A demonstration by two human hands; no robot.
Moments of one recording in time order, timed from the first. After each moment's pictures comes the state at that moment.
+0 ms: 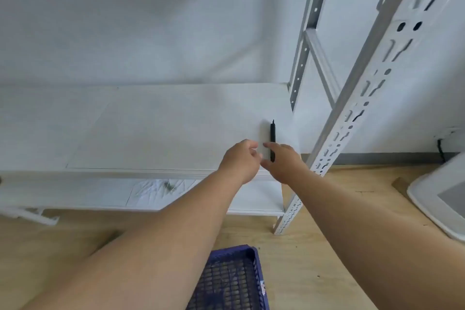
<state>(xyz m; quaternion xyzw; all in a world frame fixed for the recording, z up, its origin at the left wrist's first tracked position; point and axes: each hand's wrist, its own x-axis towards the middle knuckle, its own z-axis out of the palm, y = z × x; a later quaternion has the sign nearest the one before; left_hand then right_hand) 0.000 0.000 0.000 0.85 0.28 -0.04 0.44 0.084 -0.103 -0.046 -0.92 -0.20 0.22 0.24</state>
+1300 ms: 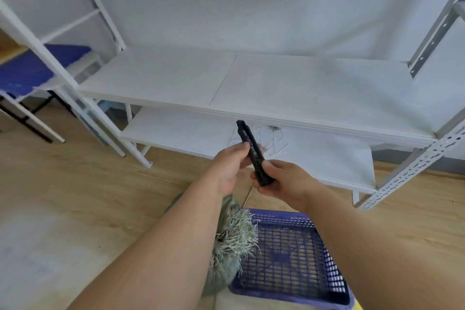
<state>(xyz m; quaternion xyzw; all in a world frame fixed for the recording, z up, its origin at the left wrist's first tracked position) -0.350 0.155 -0.009 0.55 0.38 0.07 0.74 -0.269 0.030 -0.020 -0.57 -0.10 0.55 0.60</state>
